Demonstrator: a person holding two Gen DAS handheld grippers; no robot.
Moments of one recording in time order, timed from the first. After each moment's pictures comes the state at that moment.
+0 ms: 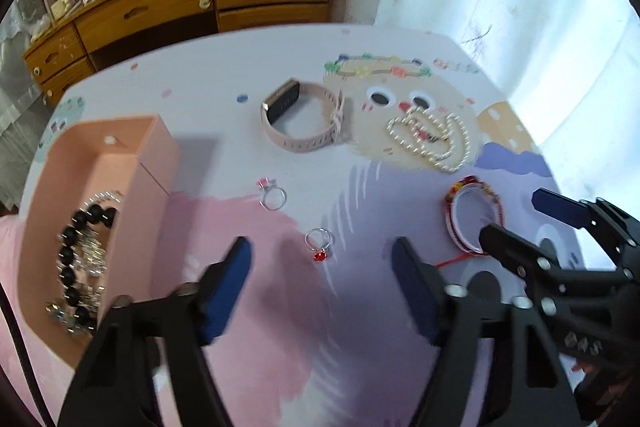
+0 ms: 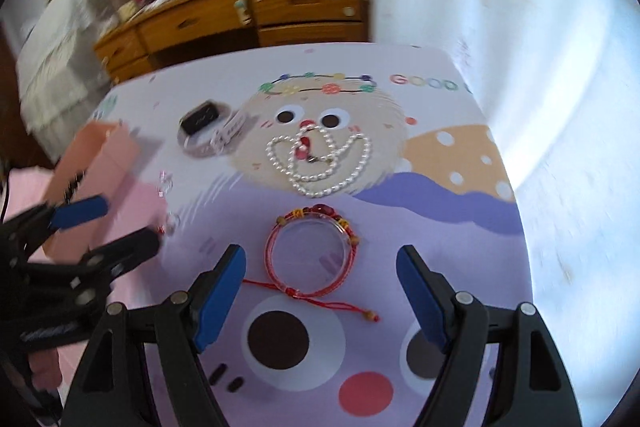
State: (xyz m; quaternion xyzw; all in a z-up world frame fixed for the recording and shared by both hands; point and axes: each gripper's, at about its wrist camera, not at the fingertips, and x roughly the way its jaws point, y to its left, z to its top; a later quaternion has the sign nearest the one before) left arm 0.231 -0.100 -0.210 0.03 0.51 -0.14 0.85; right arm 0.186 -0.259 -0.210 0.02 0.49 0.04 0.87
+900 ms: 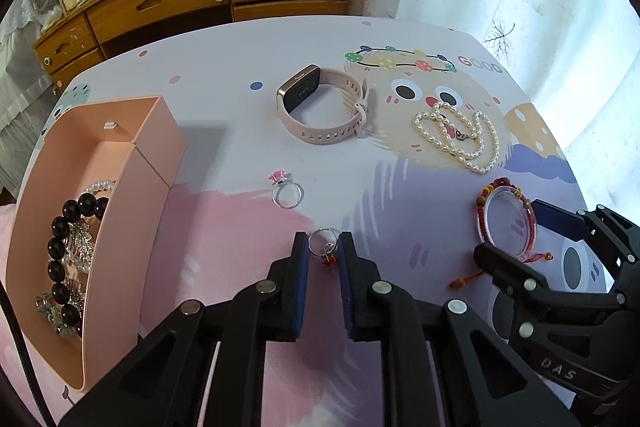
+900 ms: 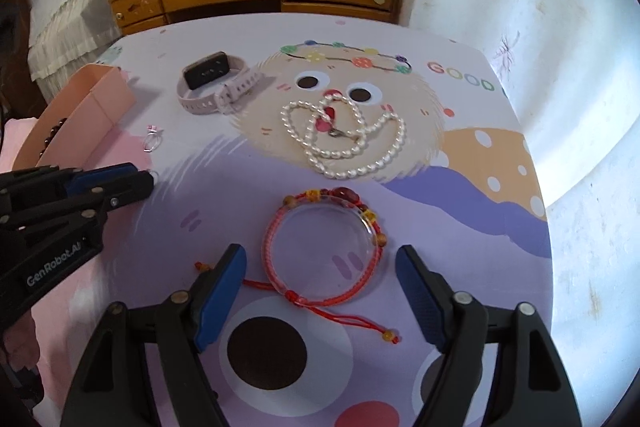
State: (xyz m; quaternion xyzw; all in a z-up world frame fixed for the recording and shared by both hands) left arm 0.236 -0.096 -0.227 0.03 0.51 -0.12 0.85; right arm 0.196 -0.238 -0.236 -0.04 0.50 0.05 0.86
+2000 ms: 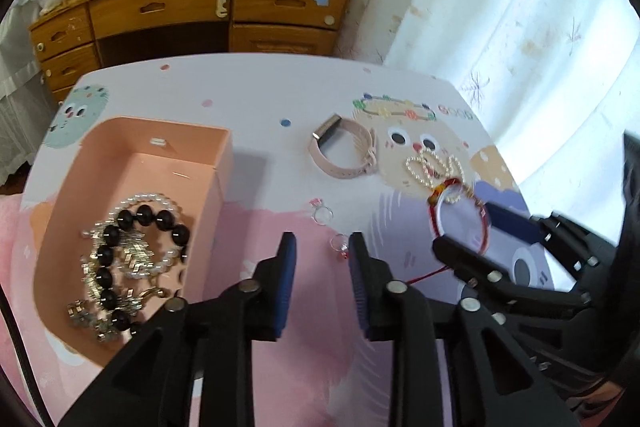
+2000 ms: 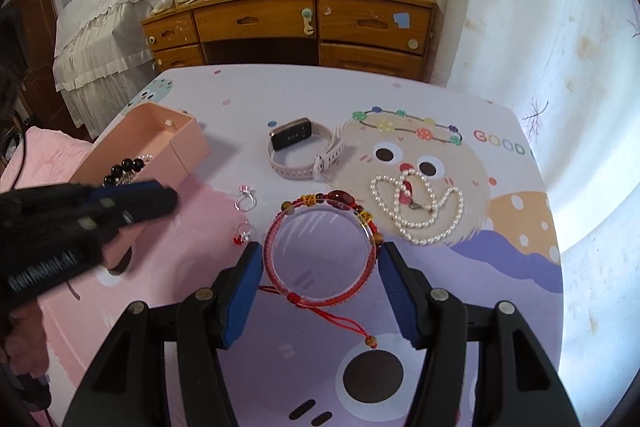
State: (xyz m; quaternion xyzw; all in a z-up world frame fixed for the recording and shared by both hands) left arm 0.228 -0.038 -0.185 -0.04 0.48 -0.17 0.86; right arm 0.194 -0.185 -0.187 -0.03 0.45 0.08 0.89
